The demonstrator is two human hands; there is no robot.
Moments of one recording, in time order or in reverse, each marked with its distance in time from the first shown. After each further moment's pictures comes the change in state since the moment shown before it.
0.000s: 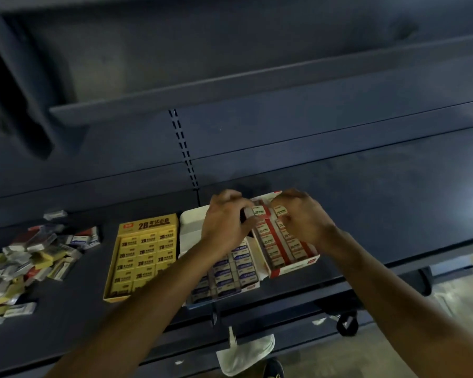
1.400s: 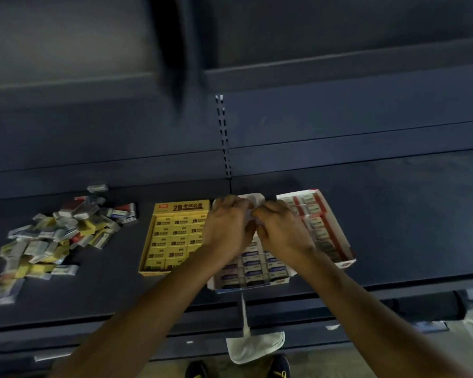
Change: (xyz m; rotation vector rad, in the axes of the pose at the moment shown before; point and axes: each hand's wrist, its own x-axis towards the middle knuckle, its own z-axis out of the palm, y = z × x) left_hand -0.040 -0.032 -0.024 0.170 0.063 -0.091; right_hand 0.008 -0.086 0.051 0.062 0.113 -0.195
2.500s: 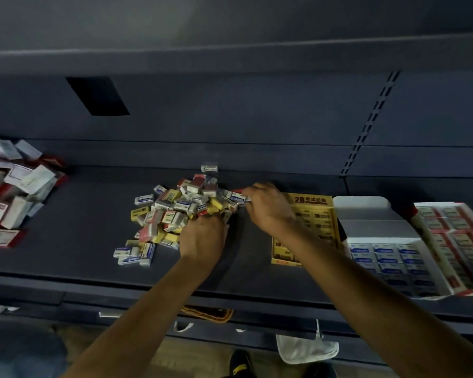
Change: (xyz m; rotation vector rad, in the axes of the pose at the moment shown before) left_hand -0.102 -0.232 -0.094 0.505 -0.150 -0.367; right_hand 0.133 -0.211 0.120 -0.036 -0.141 -0.067
